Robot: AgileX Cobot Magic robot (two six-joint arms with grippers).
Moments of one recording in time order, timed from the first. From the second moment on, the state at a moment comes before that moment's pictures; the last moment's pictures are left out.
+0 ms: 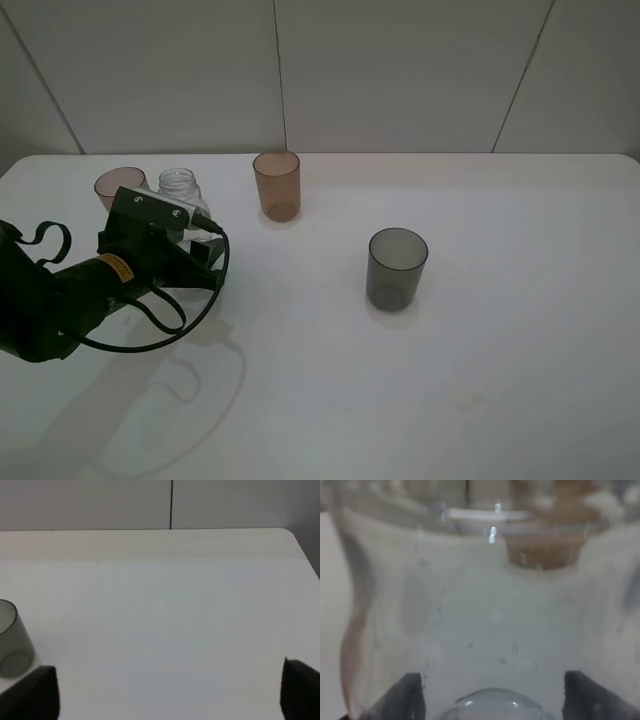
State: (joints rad) left arm -0.44 2.03 -0.41 -0.07 -1.19 0.05; right arm -0.10 0.00 -0.52 0.00 1.06 -0.03
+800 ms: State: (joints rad) left arm -0.44 1.46 -0.54 -0.05 -0.57 0.05; right arm -0.10 0.00 -0.52 0.00 1.06 -0.03
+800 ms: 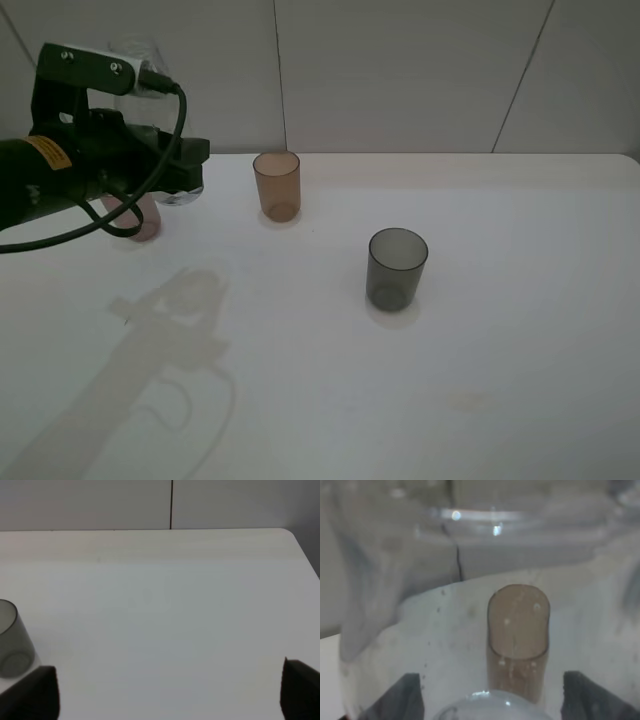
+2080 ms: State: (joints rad) left arm -0.45 1.86 -1.28 0.45 0.40 0.21; right arm -0.10 0.00 -0.52 0.00 1.06 -0.03
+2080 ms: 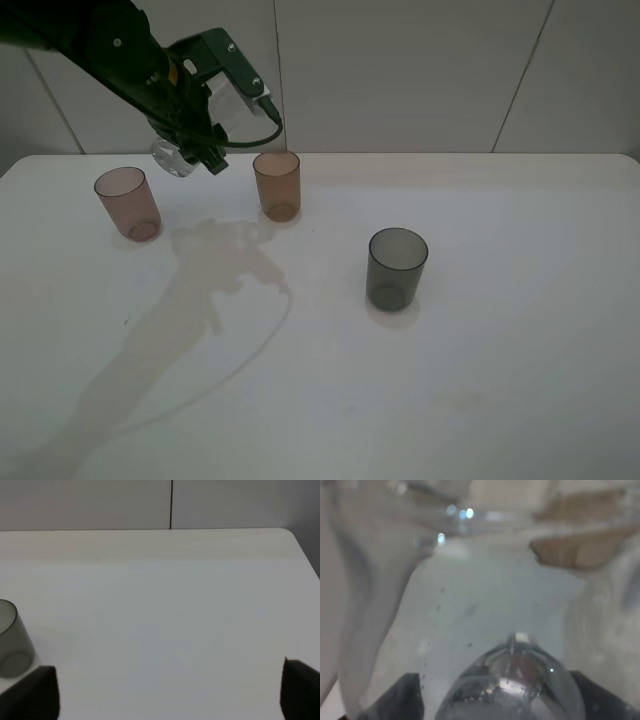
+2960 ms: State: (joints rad) left arm -0.47 1.98 -1.33 0.68 0.52 0.29; right arm -0.10 0.00 -0.52 0.00 1.06 -0.03
